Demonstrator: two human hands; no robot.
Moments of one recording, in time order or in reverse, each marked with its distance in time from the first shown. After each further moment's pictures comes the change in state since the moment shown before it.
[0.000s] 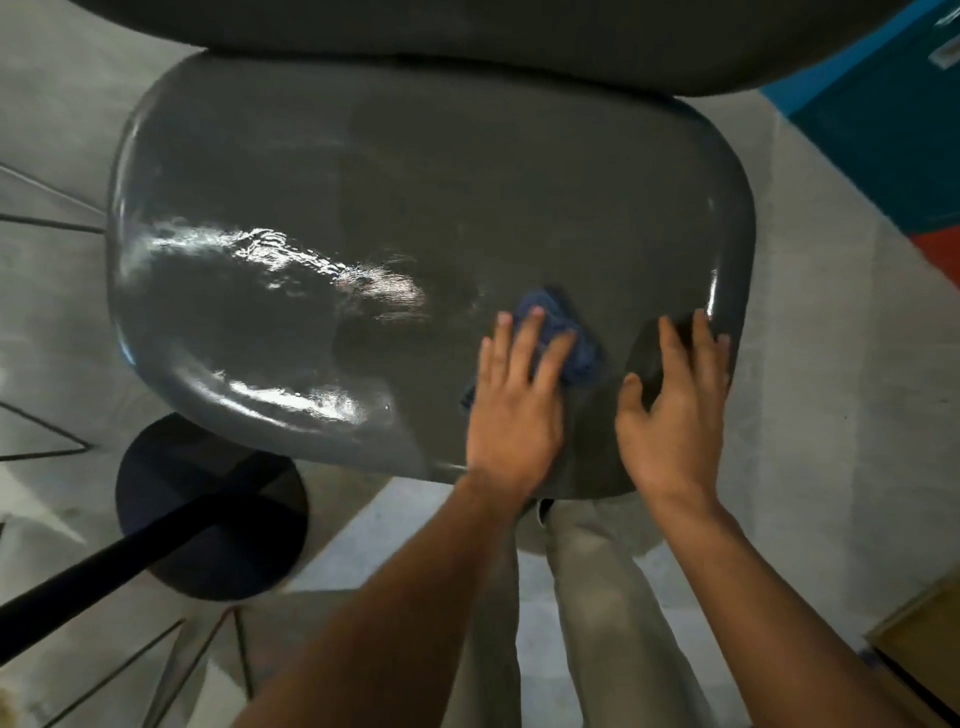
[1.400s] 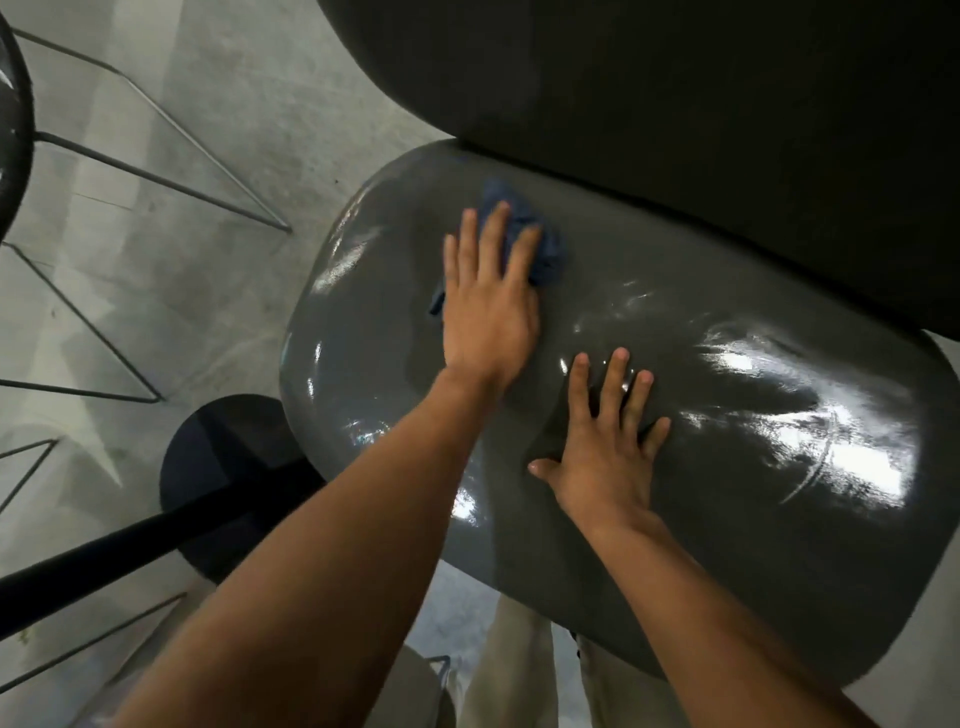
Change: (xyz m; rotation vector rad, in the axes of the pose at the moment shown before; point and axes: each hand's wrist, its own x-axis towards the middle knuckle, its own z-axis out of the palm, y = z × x) left_hand 0.157 -0.197 -0.119 0.188 0.243 -0.277; right_hand 0.041 -0.191 0.117 -0.571 -0.568 -0.308
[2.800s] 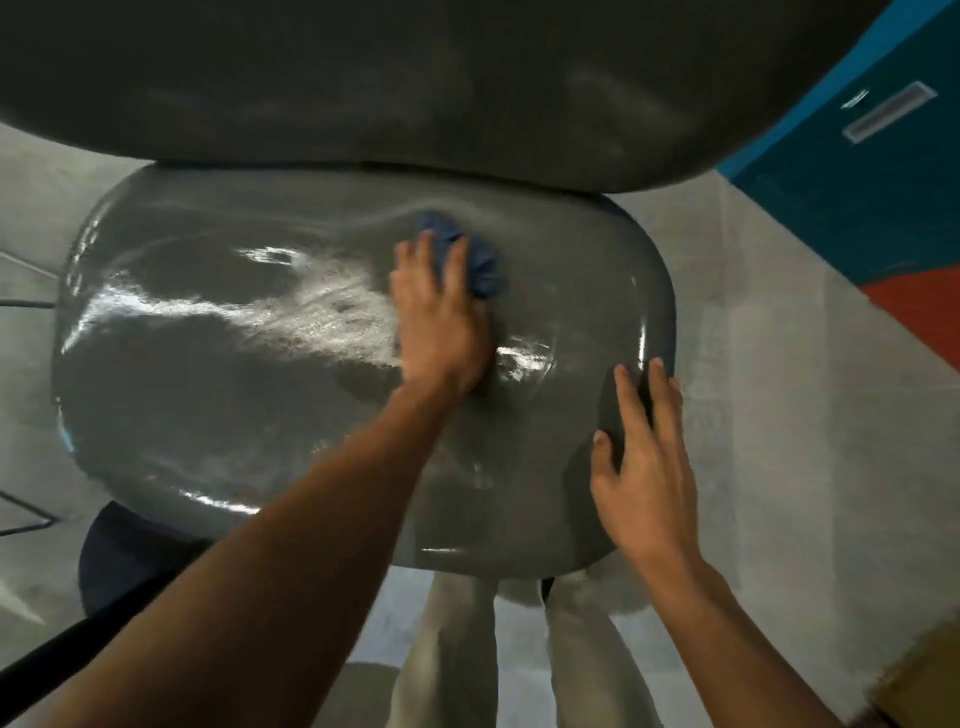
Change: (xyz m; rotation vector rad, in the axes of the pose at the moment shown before) left_hand -0.064 0.187 0.056 -0.144 -0.194 0.100; right_hand -0.111 0.232 0.033 0.546 0.526 0.216
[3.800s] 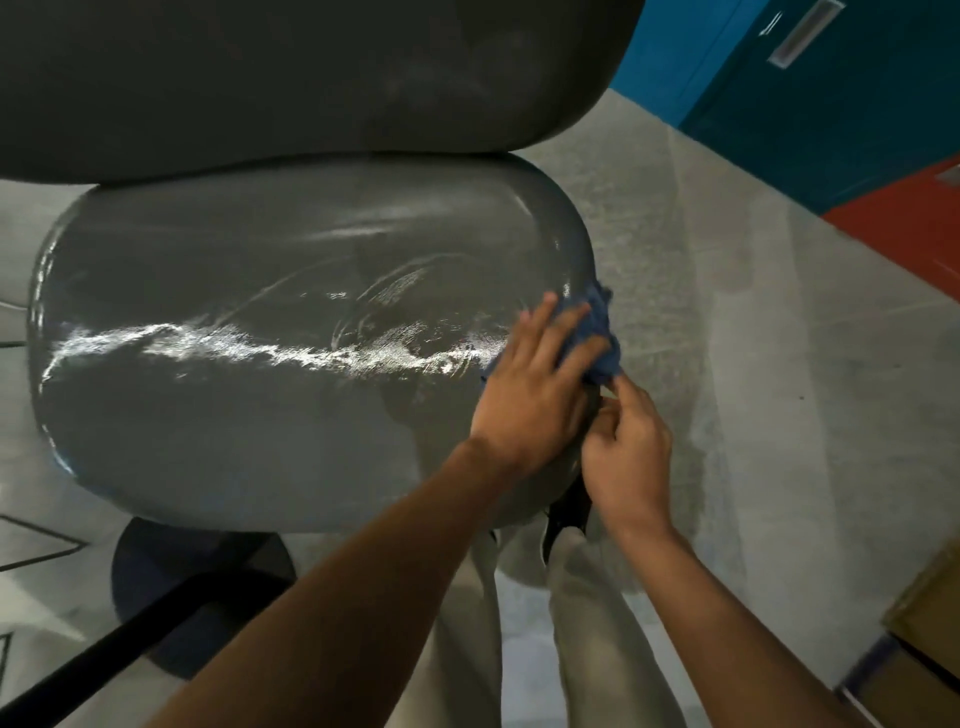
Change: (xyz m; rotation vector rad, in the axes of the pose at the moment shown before) left_hand -0.115 0.106 0.043 -0.092 -0.169 0.587; right_hand -0.029 0.040 -0.017 0.448 0.159 0.206
